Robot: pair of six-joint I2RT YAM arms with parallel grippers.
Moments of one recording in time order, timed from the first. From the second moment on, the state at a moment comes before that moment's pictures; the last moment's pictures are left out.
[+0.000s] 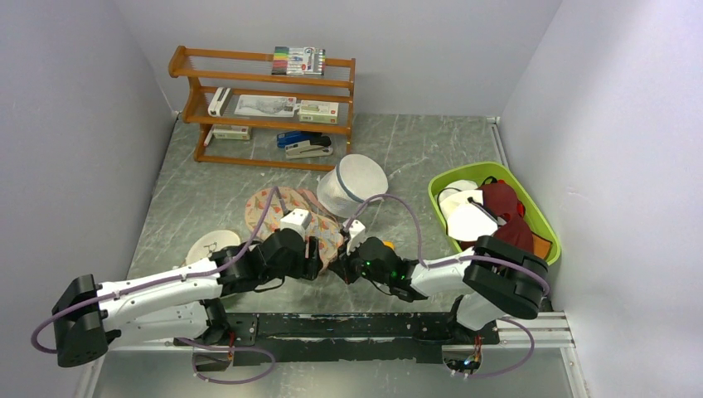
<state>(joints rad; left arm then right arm) -1.09 0.97 0.58 -0.39 -0.31 -0.74 1.10 1.49 0.37 0.69 0.06 0.40</state>
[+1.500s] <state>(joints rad) -1.09 1.17 0.49 -0.13 -0.29 -0.66 1.03 1.51 0.41 0.60 -0.01 0.47</state>
